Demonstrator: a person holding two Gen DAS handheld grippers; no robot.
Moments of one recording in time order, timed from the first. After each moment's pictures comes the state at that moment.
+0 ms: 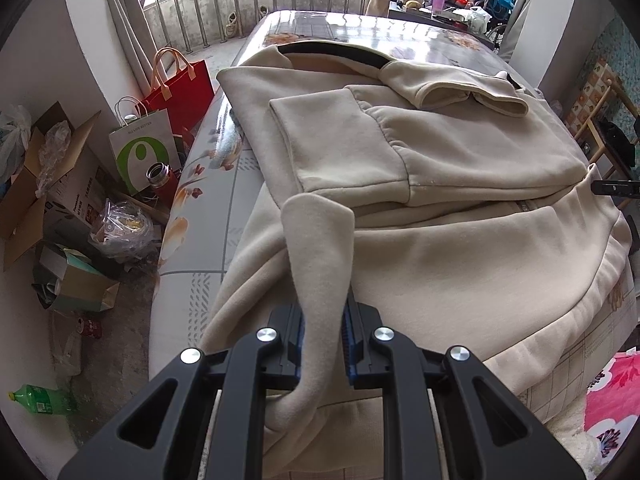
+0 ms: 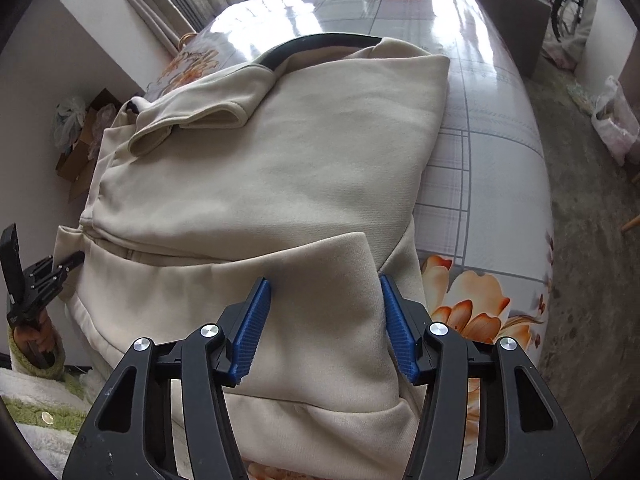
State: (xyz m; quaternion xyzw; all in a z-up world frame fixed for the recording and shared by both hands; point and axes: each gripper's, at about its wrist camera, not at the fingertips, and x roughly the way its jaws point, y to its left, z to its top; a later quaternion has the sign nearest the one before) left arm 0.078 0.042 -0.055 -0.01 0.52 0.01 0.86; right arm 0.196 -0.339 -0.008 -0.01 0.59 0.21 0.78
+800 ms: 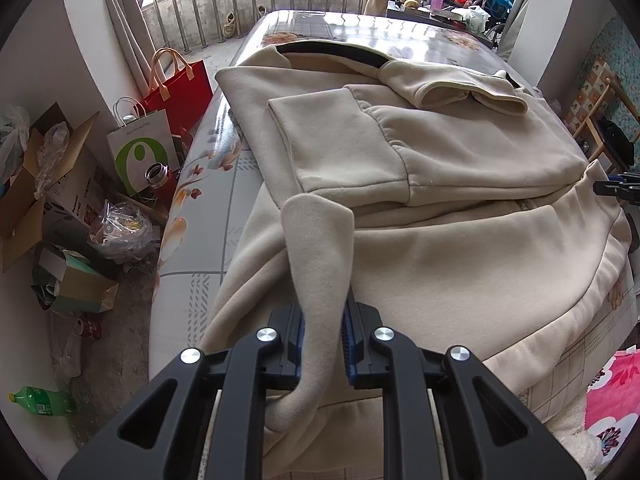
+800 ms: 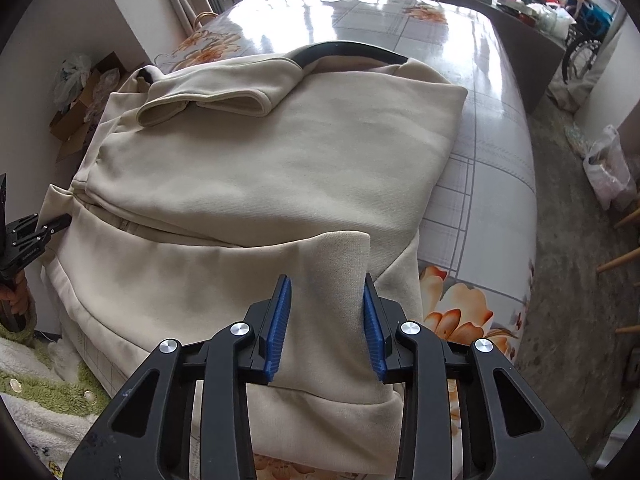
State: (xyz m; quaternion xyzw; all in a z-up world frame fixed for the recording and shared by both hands) left arm 0.079 0.042 -0.055 -0.01 0.52 0.00 0.86; right arm 0.188 -0.328 -0.002 -0.09 0.57 0.22 0.79
